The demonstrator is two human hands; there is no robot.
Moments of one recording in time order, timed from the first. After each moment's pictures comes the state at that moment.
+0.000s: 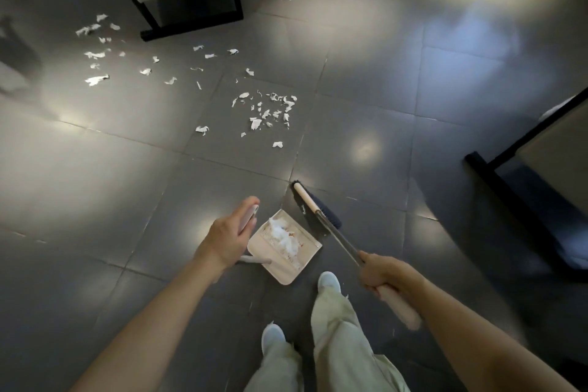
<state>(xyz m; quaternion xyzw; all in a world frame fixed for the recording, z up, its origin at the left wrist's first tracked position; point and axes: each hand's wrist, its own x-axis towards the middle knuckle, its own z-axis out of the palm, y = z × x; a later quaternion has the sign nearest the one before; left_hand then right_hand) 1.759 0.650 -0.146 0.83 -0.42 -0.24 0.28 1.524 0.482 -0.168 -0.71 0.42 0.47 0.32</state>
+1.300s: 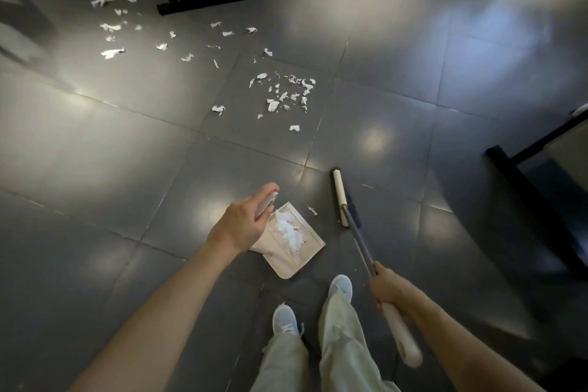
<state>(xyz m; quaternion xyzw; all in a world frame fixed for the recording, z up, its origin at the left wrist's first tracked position) 1.782 0.691 -0.155 0.81 -0.45 -0.24 0.27 1.523 0.559 -0.187 -0.63 0.55 0.35 0.43</state>
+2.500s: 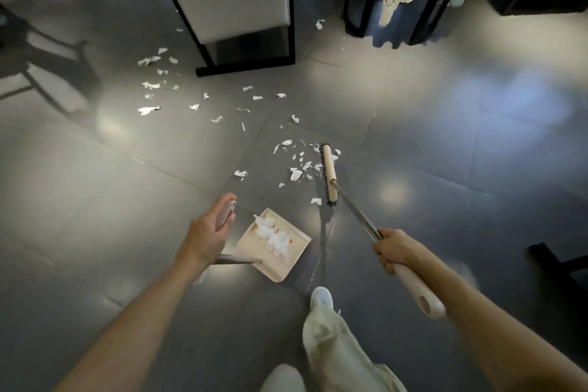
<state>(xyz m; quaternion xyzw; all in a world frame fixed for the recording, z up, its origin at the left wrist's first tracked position) 2.001 0.586 -0.123 0.87 -0.25 -0.21 0.38 1.770 0.328 -0.146 -0.65 0.53 0.22 0.49</state>
